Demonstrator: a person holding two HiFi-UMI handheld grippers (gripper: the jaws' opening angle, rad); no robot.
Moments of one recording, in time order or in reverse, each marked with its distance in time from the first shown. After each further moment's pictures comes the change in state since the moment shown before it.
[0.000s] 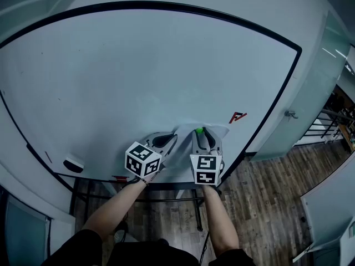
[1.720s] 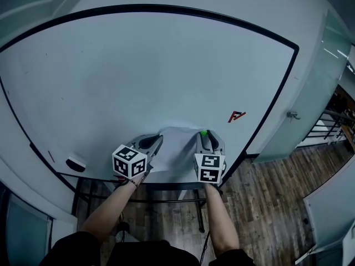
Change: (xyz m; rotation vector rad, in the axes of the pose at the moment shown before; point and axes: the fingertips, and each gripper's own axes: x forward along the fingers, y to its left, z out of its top) left arm -0.045 0.029 -0.012 -0.053 -0.002 0.100; right arm -0.002 -0.014 -0.027 0.074 0.035 -0.019
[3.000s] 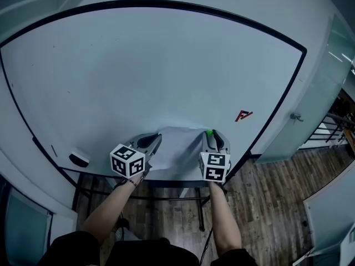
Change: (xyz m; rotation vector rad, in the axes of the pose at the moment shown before) left arm -0.028 0.015 -0.004 -0.038 -0.016 0.033; right arm 0.002 0.005 -0.006 -0.006 0.023 0.004
